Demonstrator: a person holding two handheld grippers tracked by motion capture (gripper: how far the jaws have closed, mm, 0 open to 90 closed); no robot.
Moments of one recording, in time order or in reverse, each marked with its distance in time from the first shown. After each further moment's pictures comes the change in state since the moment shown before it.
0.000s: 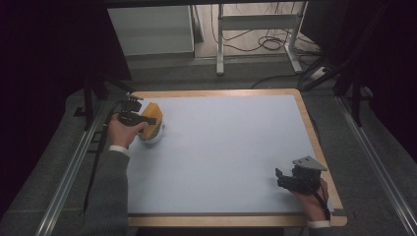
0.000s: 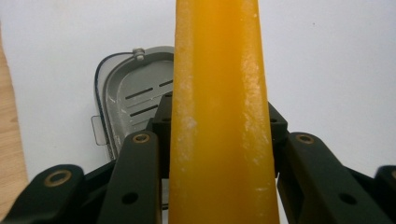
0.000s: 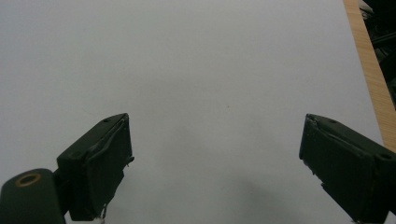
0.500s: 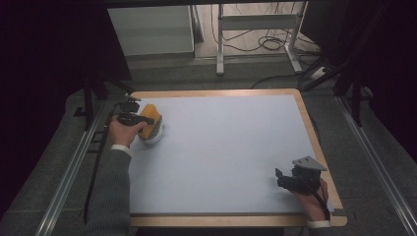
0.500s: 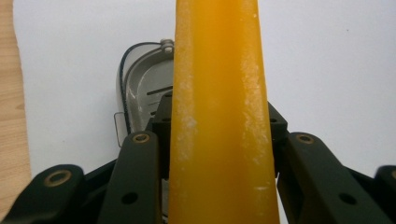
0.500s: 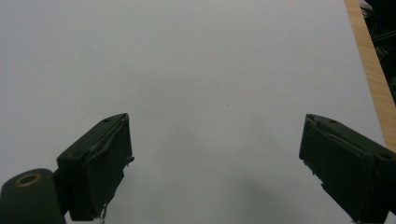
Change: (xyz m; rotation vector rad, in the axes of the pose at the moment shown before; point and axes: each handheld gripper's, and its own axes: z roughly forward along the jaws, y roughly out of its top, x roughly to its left) left arm 0.019 -0.004 0.019 -0.005 0.026 -0.086; right arm 0.000 -0.001 0.001 0.004 -0.001 0.006
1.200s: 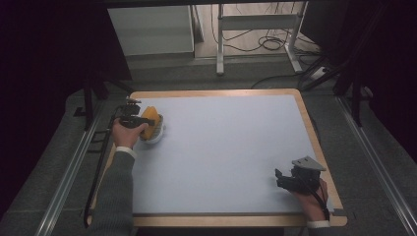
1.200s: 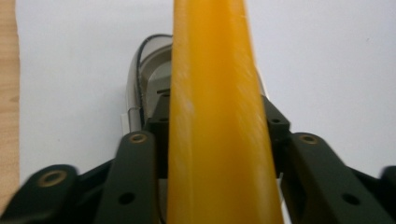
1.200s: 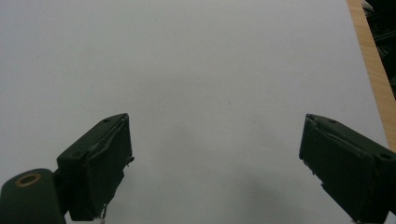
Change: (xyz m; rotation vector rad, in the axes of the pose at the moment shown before) left arm 0.003 -0.006 0.012 -0.039 0.020 -0.052; right arm 0.001 -0.001 0.001 0.005 -0.001 -0.009
